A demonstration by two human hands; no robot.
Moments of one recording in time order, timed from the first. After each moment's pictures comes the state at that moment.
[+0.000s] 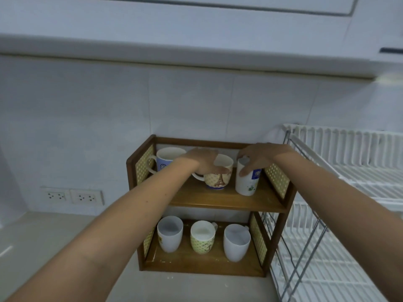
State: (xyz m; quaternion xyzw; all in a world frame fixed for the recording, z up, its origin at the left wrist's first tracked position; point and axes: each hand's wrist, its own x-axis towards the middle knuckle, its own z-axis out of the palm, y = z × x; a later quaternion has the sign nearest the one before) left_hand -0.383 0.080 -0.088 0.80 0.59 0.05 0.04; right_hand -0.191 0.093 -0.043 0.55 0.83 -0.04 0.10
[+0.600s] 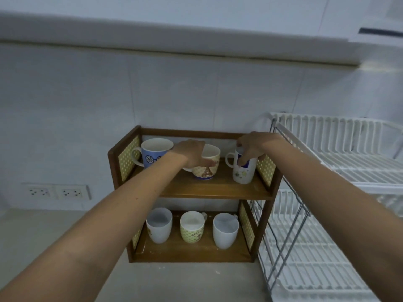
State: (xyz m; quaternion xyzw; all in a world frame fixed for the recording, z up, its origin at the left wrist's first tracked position) left_hand -0.378 0.089 -0.104 0.79 0.61 0.09 0.00; right_hand -0.185 0.074 -0.036 0.60 0.78 0.02 0.14
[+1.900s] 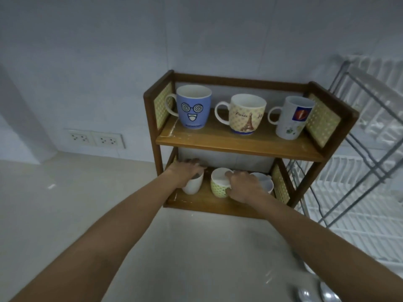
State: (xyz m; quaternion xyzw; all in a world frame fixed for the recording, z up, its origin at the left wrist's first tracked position) left_hand -0.467 0.020 -0.277 0.80 0.58 -0.14 -0.02; right_hand -0.261 0.029 -0.282 0.53 0.84 -0.02 0.08
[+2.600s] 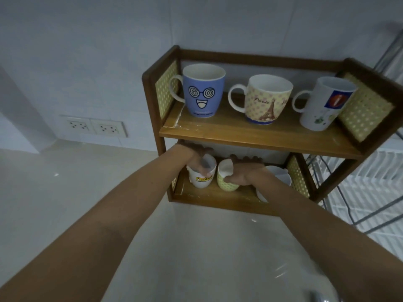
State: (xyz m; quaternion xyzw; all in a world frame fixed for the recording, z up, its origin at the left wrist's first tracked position) left_hand -0.474 0.072 -0.268 0.73 0.65 -0.17 0.15; right_hand -0.290 0.086 -0.297 0.56 0.80 -0.09 0.20
